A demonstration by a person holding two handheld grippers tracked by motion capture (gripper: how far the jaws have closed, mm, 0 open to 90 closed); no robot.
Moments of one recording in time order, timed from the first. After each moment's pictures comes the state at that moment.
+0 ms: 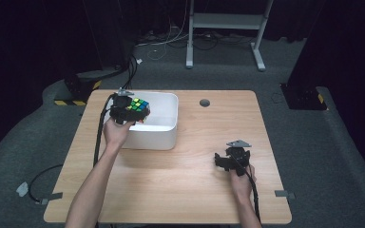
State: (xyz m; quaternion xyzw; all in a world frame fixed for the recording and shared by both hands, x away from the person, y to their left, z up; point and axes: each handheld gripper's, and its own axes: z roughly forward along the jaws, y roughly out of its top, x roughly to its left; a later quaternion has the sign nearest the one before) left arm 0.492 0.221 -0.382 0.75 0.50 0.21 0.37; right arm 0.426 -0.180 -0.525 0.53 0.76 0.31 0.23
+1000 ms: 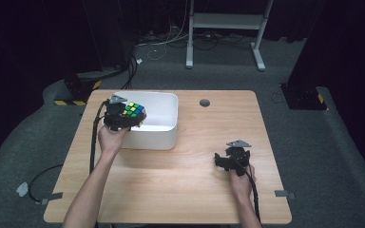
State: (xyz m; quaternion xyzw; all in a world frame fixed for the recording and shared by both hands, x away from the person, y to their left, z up) left arm 0.466 0.234 -0.386 0.74 0.50 0.22 0.39; right arm 0.426 -0.180 -0.525 0.53 0.76 0.31 0.23
